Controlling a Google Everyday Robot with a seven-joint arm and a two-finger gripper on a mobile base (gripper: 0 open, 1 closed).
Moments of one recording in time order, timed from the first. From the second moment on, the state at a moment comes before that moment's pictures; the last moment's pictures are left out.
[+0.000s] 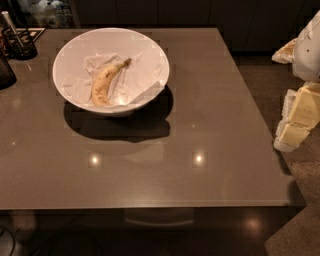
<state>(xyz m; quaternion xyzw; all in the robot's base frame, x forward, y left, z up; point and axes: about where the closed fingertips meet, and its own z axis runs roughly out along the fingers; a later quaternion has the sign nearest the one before) 0.438 -0.216 0.977 -0.60 0.78 -0.04 0.16</state>
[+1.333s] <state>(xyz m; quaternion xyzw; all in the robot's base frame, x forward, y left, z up) 0.494 -0.156 0.992 -0.70 0.70 -0.05 0.15</state>
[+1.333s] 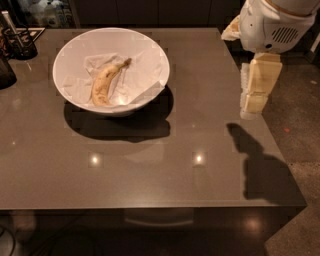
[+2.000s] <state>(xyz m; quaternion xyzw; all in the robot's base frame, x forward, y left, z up) 0.512 -0.145 0.996 -0.71 0.68 -0.05 0.18</state>
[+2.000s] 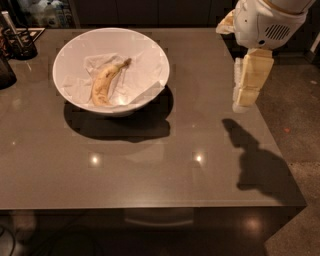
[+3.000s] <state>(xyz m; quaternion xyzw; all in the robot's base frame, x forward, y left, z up) 0.600 -0.064 1.008 -0.79 0.59 -0.08 0.18</state>
